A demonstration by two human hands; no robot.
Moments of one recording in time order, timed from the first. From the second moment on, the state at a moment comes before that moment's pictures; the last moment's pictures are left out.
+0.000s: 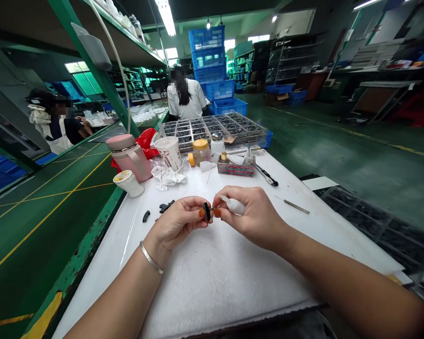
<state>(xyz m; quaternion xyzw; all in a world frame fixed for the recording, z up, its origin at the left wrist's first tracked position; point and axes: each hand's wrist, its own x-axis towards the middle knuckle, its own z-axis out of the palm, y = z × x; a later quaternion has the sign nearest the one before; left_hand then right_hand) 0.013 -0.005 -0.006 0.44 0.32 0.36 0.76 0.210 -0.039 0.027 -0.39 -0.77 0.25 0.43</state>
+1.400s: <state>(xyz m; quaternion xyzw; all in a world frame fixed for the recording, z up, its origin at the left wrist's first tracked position) 0.011 -0.005 -0.002 0.56 0.38 0.36 0.64 0.215 -0.016 0.013 -0.41 -0.77 0.35 0.35</state>
